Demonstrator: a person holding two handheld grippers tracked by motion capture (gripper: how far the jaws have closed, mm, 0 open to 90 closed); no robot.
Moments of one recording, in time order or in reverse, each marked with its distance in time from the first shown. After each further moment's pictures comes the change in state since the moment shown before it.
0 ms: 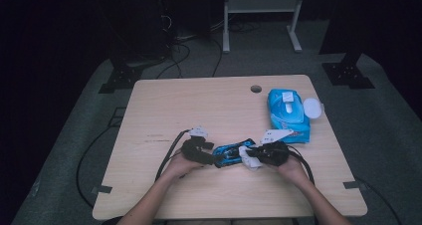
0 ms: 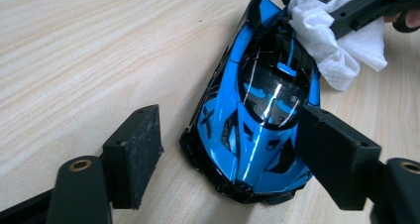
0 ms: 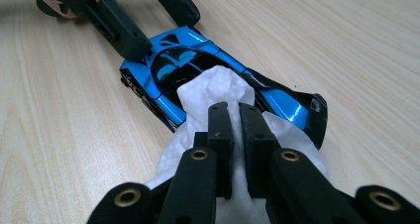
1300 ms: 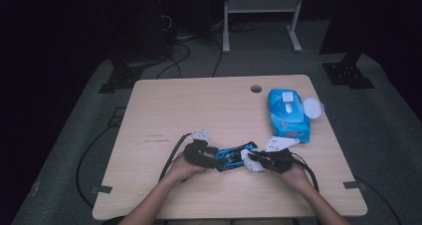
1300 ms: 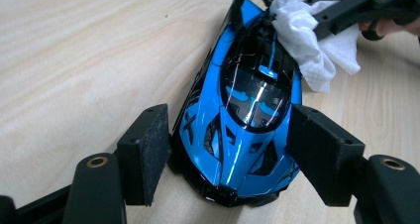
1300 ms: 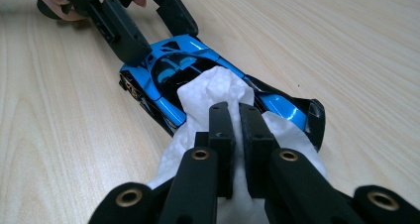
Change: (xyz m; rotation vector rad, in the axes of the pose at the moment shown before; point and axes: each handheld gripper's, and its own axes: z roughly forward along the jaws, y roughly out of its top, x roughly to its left) left arm -0.014 -0.002 0.001 0.001 -0.053 -0.021; right arm 0.012 -0.017 -0.009 -0.073 -0.026 -0.046
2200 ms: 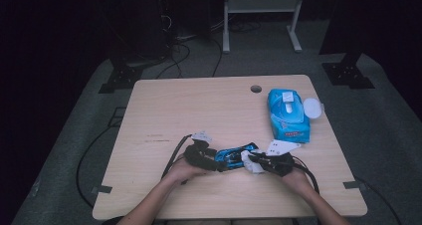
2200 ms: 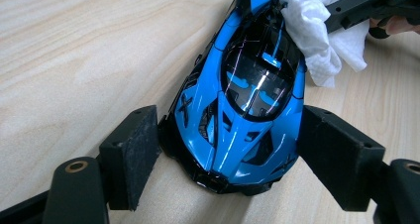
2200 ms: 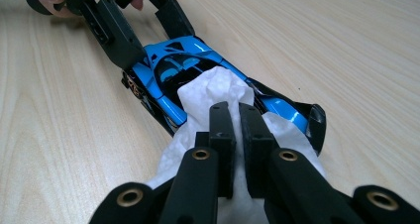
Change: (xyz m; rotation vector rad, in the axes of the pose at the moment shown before) left arm -0.011 -0.002 -0.001 0.036 0.048 0.034; right arm 0.006 -0.006 -0.002 -0.034 -0.019 -0.037
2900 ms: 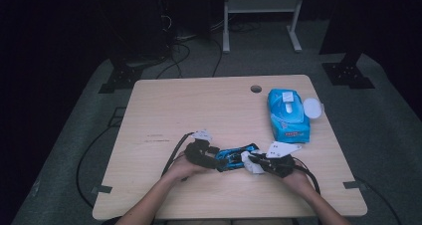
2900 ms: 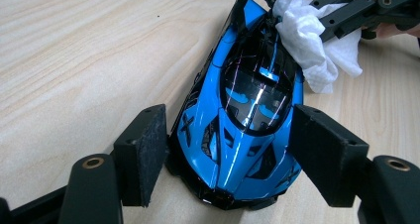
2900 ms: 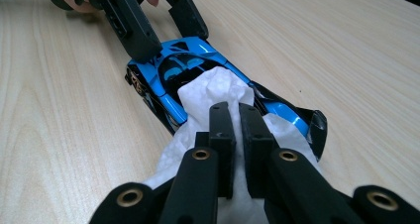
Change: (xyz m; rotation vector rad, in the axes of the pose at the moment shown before) left arm 0.009 0.004 0.003 -0.020 -0.055 0.029; right arm 0.001 -0.001 -0.002 -0.002 0.003 -0.030
